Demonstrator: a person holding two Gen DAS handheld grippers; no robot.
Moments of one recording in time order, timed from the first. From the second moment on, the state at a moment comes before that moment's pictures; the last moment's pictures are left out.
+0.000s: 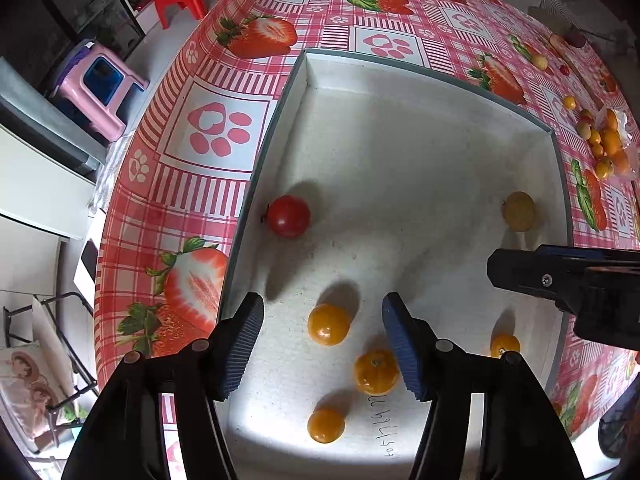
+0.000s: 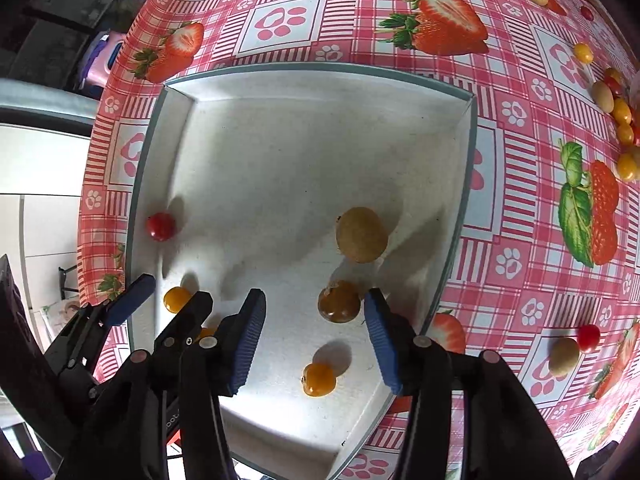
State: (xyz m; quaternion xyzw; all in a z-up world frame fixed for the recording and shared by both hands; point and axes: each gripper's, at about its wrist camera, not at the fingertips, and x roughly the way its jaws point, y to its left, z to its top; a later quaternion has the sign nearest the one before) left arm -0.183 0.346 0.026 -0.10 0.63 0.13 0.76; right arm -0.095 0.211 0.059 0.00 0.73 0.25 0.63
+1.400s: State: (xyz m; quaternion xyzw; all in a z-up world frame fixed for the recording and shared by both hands) left arm -0.235 0.120 0.024 -0.11 0.65 0.13 0.74; right arm -0.092 0.003 0.050 -0.17 0.66 0.29 0.67
